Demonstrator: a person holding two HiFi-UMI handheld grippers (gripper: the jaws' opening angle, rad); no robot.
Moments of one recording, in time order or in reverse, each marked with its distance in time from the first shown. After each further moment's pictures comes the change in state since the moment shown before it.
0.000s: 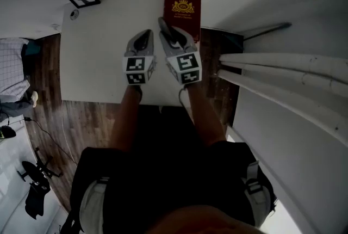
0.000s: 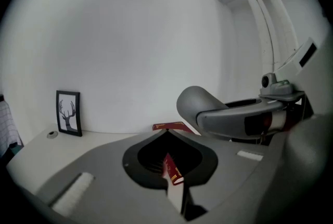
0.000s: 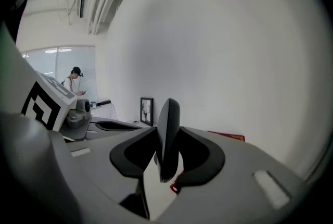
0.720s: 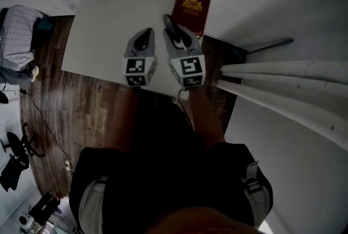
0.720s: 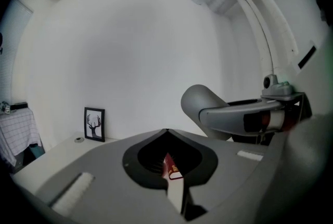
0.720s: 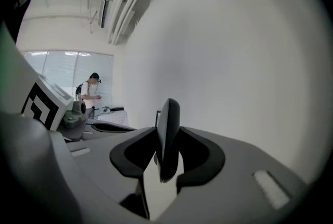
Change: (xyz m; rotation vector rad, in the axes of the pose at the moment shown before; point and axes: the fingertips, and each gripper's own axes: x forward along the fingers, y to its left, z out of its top) left arm -0.105 -0.037 0.026 0.002 -0.146 0.172; right arm -0.088 0.047 0.031 -0.096 -0.156 0.112
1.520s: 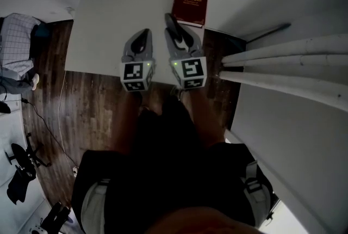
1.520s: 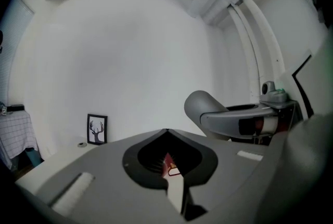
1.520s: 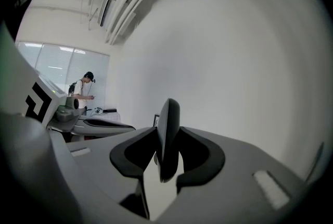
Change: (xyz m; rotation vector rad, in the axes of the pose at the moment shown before) left arm -0.079 0.009 0.018 0.029 -0.078 -0.046; right arm -0.043 0.056 0.013 -0.026 -0.045 -0.106
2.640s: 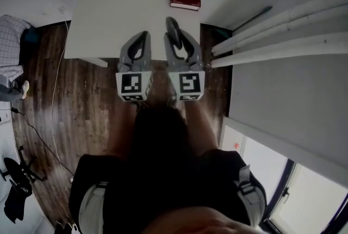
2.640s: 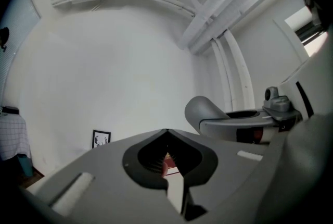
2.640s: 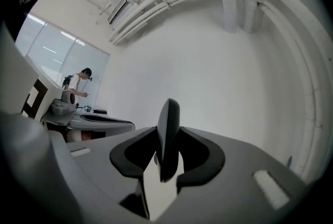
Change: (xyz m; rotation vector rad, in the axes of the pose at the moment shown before) left arm -0.195 0.004 0.036 0.014 -0.213 -0.105; right arm -0.130 0.156 0.040 -0.126 -0.122 -0.175
